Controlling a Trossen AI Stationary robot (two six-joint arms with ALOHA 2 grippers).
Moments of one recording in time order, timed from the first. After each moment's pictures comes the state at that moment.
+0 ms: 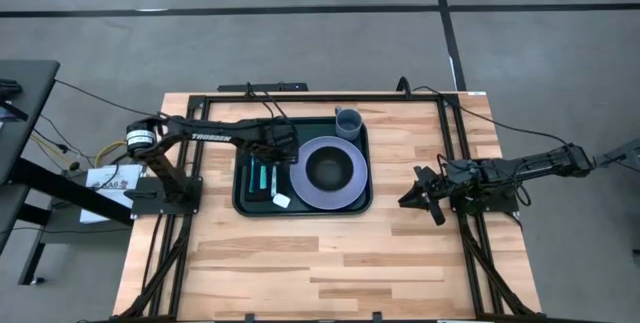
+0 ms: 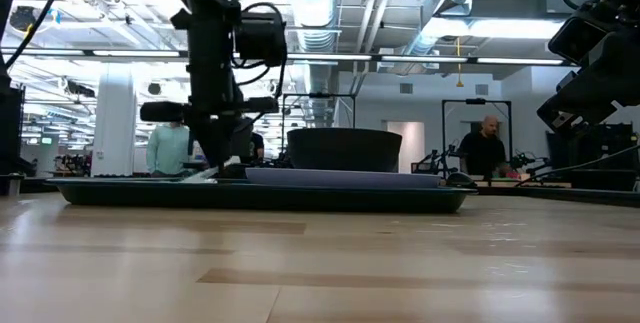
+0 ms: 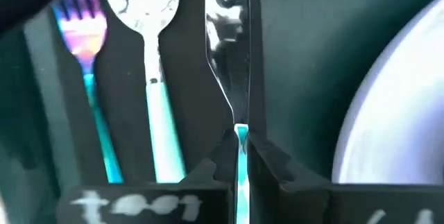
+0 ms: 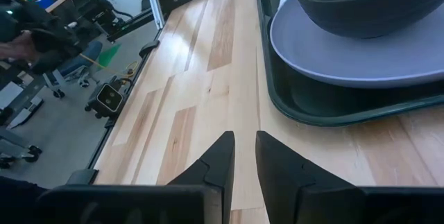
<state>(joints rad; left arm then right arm) 0.28 1.67 1.06 -0.80 -0.10 -1.26 0.16 0.29 0.07 -0.16 -0.16 0.41</state>
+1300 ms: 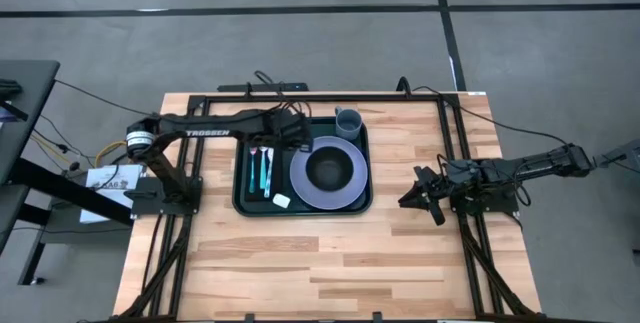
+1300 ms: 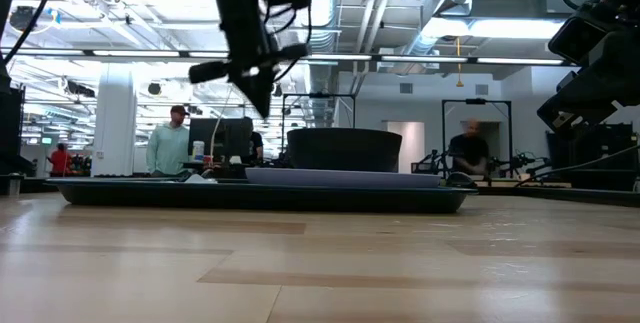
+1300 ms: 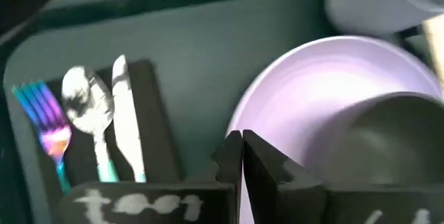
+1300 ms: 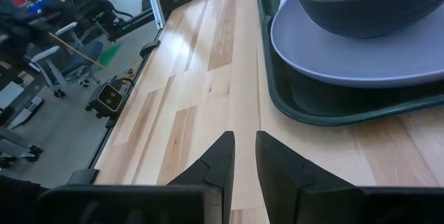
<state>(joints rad) 0.24 1.67 1.32 -0.85 -0.29 -1.10 0.16 0.29 0.07 -0.16 -0.16 0.41</state>
